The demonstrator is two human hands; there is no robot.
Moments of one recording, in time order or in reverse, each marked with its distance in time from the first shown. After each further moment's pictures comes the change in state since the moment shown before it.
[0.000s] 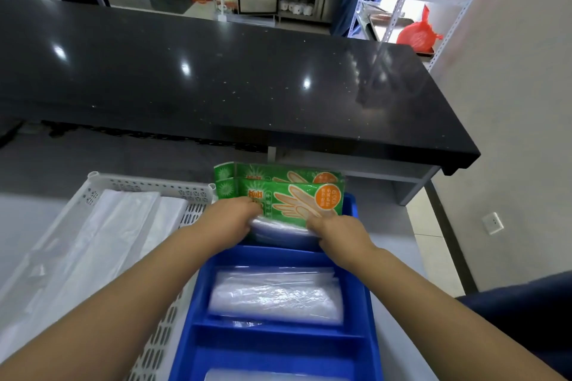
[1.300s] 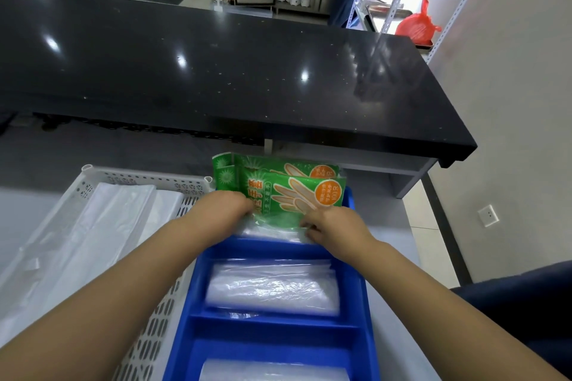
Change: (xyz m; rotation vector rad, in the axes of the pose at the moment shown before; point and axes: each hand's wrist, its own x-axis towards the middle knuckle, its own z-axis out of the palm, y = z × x) left_hand -0.004 0.004 -0.011 0.203 -0.058 -0.003; right_hand -0.005 -0.001 -0.012 0.187 0.073 -0.024
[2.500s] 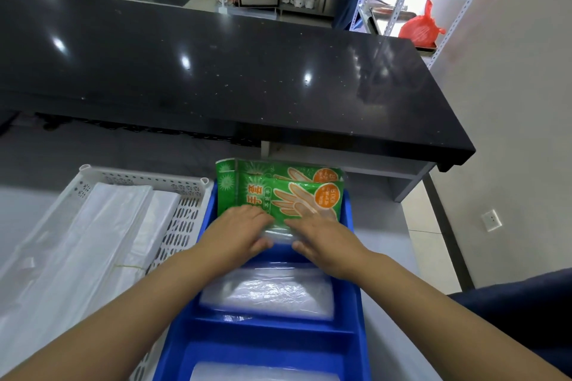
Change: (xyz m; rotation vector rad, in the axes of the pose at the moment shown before) left_hand -0.011 0.036 0.032 -0.194 0.186 0.116; right_hand -0.009 0.001 0.016 0.085 -0.016 -0.103
